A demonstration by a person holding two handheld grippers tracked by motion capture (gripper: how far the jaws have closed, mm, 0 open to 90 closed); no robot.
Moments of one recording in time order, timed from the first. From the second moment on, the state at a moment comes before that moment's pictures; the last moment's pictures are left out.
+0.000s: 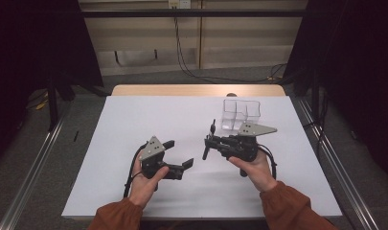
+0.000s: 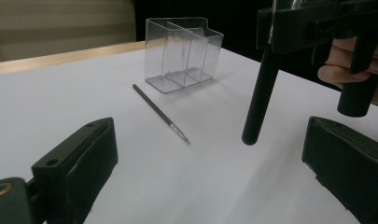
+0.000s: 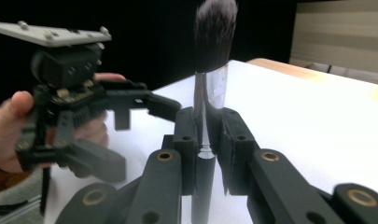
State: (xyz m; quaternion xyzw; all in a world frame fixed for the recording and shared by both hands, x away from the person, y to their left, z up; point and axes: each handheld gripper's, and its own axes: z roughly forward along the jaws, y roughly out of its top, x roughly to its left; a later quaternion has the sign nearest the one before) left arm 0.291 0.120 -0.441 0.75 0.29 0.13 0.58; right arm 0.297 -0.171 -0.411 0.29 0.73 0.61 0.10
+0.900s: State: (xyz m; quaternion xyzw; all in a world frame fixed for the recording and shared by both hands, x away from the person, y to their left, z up) left arm 0.280 0.191 -0.437 0.73 0.32 0.18 0.57; right arm 0.294 -0.219 -0.405 0.33 0.72 0.59 0.15
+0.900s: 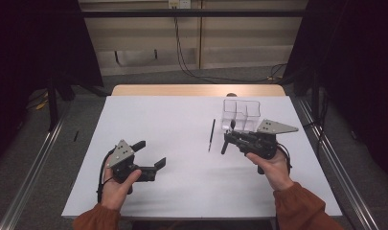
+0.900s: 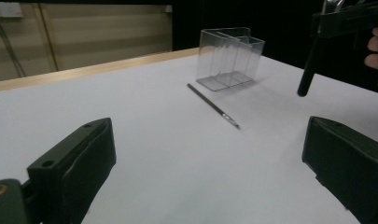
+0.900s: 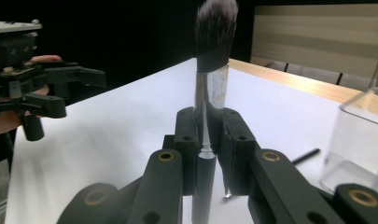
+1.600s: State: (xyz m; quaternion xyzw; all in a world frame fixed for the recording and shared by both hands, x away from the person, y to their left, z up) left arm 0.256 0.236 -0.446 0.73 0.33 0.22 0.55; right arm 0.302 -0.250 -0.405 0.36 0.71 0.58 0.18
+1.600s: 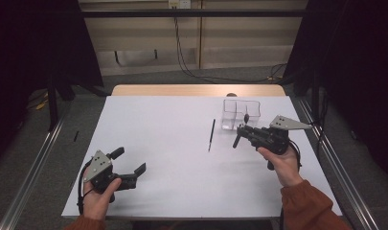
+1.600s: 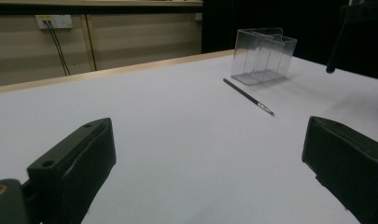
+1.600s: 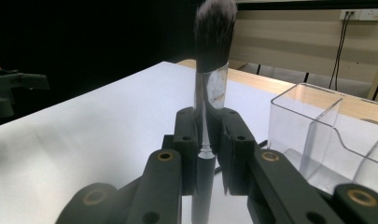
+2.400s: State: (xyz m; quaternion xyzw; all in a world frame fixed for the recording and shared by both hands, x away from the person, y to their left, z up) left arm 0.250 0.244 -0.447 0.72 0.33 0.22 0.57; right arm 0.328 -0.278 -0.378 0.38 0.68 0.59 0.22
